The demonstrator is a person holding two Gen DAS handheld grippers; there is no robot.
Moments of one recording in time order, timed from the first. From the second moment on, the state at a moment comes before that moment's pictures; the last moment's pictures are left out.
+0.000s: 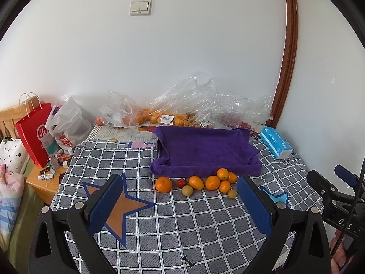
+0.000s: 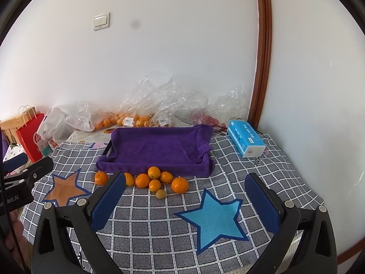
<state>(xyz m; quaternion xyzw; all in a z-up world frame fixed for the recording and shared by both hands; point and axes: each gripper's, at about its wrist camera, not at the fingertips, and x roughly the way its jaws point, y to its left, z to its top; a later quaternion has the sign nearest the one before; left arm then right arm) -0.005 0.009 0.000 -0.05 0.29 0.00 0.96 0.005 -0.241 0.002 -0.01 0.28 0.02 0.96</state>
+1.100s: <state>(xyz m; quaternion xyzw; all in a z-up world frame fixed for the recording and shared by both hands) -0.008 0.007 0.002 -0.05 0.28 -0.01 0.96 0.002 -0.242 0.003 0.00 0.28 0.02 0.96</state>
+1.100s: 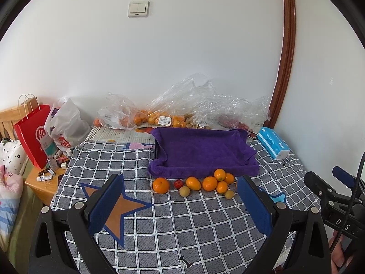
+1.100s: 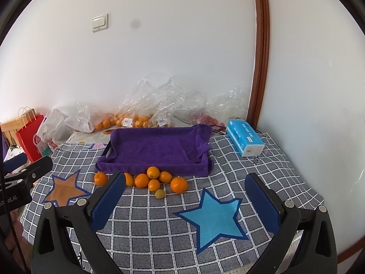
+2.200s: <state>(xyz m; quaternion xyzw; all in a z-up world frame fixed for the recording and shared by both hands) 0.060 0.052 -0.095 -0.06 0.35 0.01 0.93 0.079 -0.246 -0.083 0.01 0.35 0.02 0.94</state>
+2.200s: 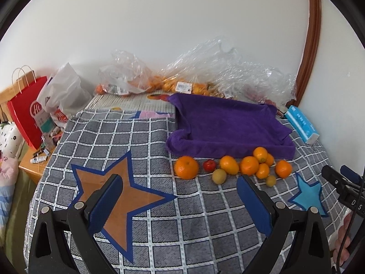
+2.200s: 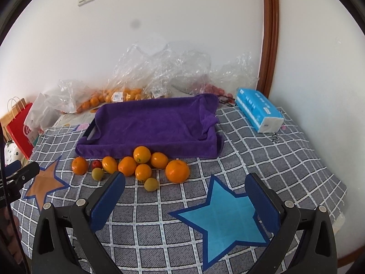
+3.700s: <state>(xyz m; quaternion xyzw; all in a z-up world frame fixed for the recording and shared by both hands) 0.155 0.048 -0.182 -0.06 0.42 -0.03 0.90 0.178 -0.242 -0.184 0.04 0.42 0.07 0.90</state>
